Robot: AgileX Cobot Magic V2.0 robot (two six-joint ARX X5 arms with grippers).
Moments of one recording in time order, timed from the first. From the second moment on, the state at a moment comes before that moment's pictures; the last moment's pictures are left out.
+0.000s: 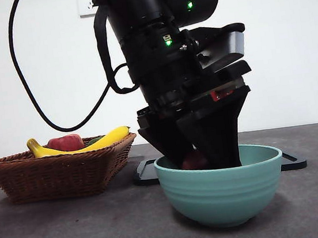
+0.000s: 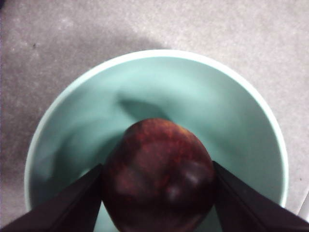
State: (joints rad) left arm -0.96 1.88 1.36 -0.71 0.13 0.16; right arm 0.26 0.87 1.06 -1.00 -0.52 -0.06
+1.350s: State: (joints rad) left arm -0.65 1.31 1.42 -0.77 0.13 0.04; right arm 0.26 0.87 1.06 -1.00 -0.52 -0.06
